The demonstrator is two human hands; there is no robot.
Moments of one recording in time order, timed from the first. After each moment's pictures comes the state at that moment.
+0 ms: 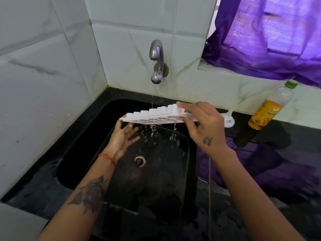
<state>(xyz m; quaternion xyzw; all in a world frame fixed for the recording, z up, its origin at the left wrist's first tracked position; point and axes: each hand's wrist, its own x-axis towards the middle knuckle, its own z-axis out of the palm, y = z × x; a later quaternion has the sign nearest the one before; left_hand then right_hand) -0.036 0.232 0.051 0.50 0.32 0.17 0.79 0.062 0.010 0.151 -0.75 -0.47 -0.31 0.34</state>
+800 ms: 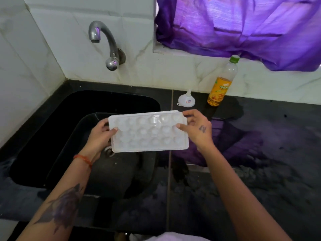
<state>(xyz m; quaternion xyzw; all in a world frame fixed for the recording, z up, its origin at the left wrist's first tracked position) -0.037 0.139 0.060 0.67 0.33 0.13 0.65 0.079 -0.115 0.105 -0.84 -0.11 0.04 0.53</state>
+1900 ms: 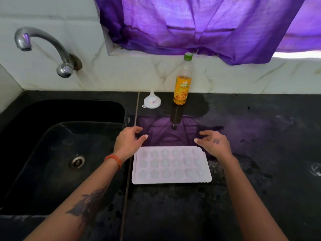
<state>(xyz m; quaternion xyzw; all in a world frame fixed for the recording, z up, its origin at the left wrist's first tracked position) 0.063 -0.038 0.057 0.91 0.20 0.05 0.36 0.144 -0.304 0.065 -0.95 0.01 0.13 0.30</state>
